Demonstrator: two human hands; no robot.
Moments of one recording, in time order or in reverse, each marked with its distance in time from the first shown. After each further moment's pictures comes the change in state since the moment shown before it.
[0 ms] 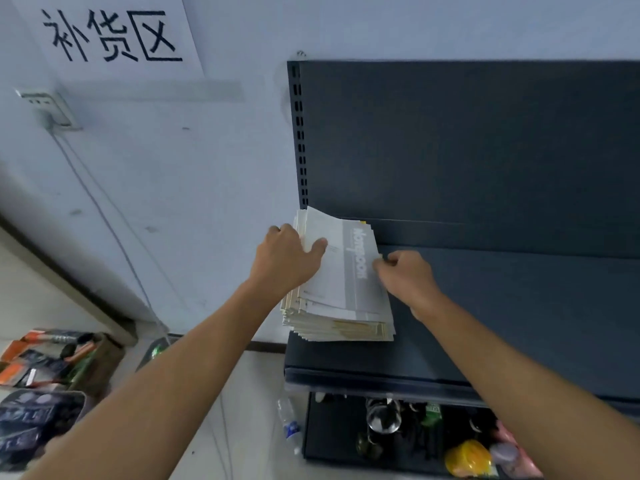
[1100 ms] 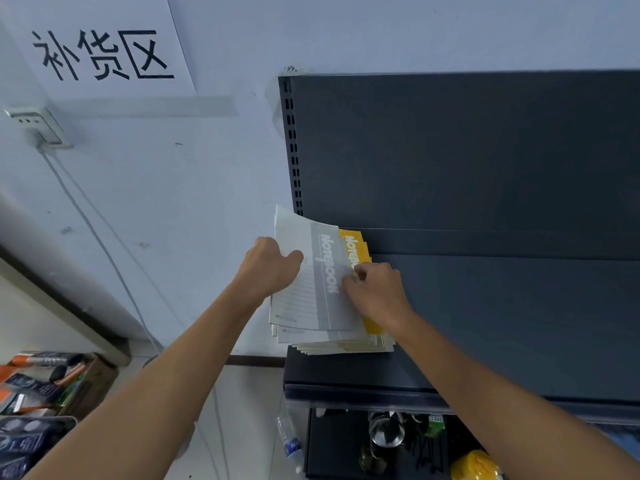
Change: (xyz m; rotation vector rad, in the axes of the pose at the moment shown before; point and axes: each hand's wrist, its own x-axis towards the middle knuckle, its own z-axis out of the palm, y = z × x) left_hand 0.008 -0.013 -0.020 -0.281 -0.149 -0.158; right_hand -0.012 -0.012 0.032 -0.139 -0.023 -0.200
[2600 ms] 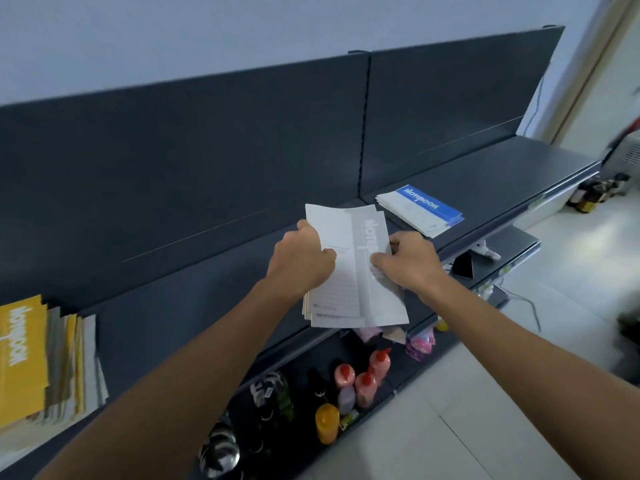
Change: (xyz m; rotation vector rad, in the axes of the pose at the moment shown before) left_hand -0.223 0.327 0.344 0.275 -0.286 0.759; right_hand -0.175 0.319 -0.366 0.030 0.542 0.509
